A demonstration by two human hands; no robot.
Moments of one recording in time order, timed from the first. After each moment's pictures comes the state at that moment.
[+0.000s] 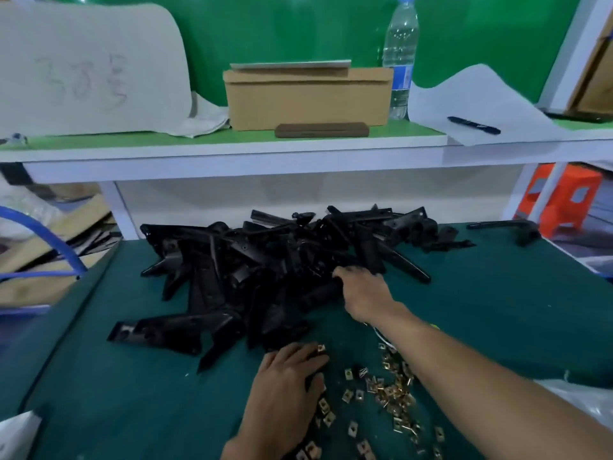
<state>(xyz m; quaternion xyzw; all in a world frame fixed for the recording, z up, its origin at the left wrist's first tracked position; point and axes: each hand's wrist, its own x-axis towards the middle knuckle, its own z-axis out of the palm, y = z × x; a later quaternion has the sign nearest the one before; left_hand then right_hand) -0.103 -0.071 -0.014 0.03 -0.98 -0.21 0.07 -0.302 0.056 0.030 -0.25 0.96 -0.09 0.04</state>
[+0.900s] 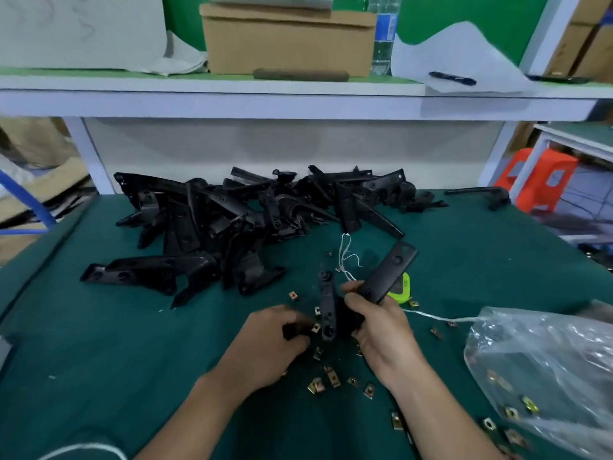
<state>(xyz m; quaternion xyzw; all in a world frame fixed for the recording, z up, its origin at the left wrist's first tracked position) -0.080 -0.045 -0.009 0.02 -0.93 -0.37 0.04 -0.146 0.136 -0.004 0.02 0.56 -0.81 0.16</state>
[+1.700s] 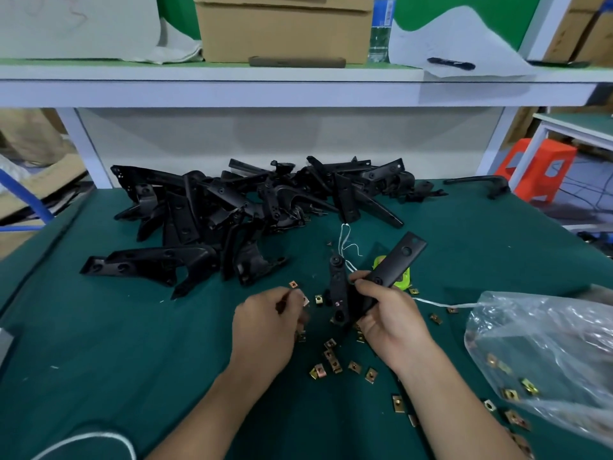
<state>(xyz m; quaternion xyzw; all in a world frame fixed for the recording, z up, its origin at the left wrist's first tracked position) -0.069 -0.022 -0.005 0.16 -0.85 -0.46 0.19 -0.150 0.143 -0.004 0.05 0.49 -0.85 0.18</state>
